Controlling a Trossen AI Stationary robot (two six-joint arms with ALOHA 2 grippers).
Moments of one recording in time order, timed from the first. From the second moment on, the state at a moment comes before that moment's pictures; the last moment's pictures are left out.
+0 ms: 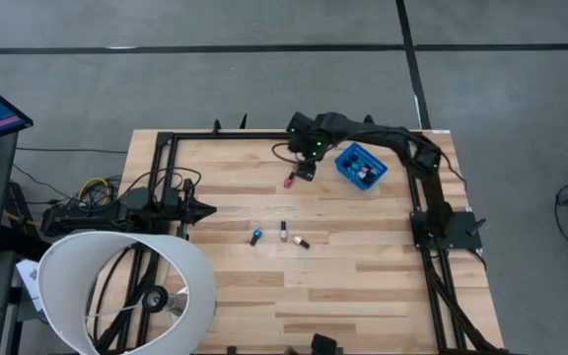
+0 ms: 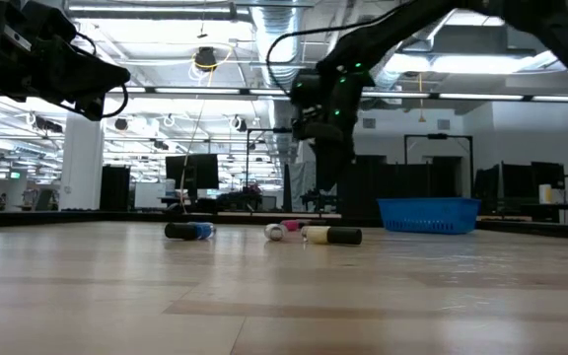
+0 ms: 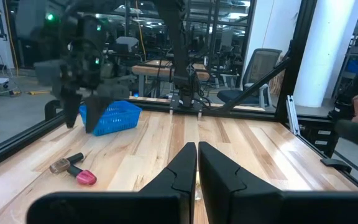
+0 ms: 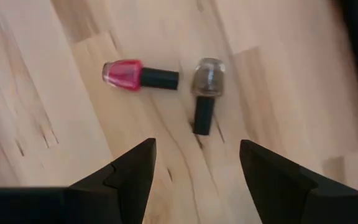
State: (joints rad) left arm 0.03 0.00 0.01 0.03 -0.02 -0.09; right arm -0.49 2.08 1.71 -0.94 -0.06 -0.16
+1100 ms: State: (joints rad) left arm 0.03 0.00 0.01 0.03 -0.02 -0.09; right arm -0.51 2.28 1.77 -0.95 -0.05 -0.25
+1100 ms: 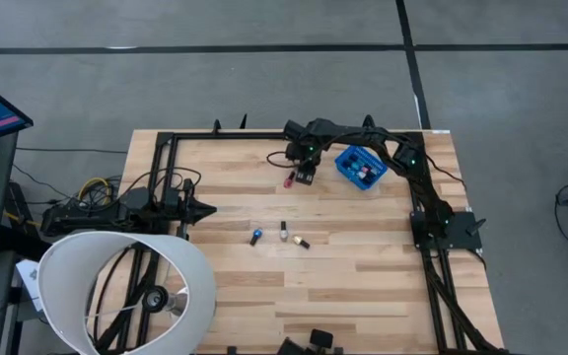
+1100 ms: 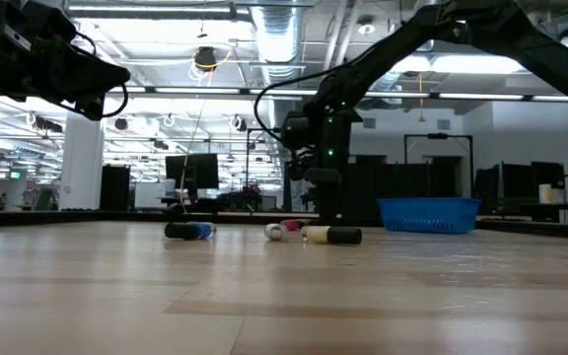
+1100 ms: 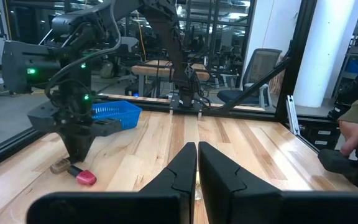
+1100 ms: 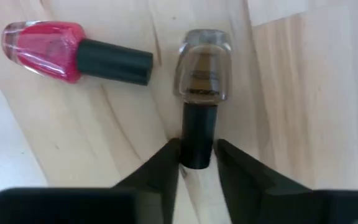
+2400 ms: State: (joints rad) left arm 0.03 0.00 0.01 0.03 -0.02 -0.09; right arm -0.58 2.00 1.77 -1.10 -0.06 -0.21
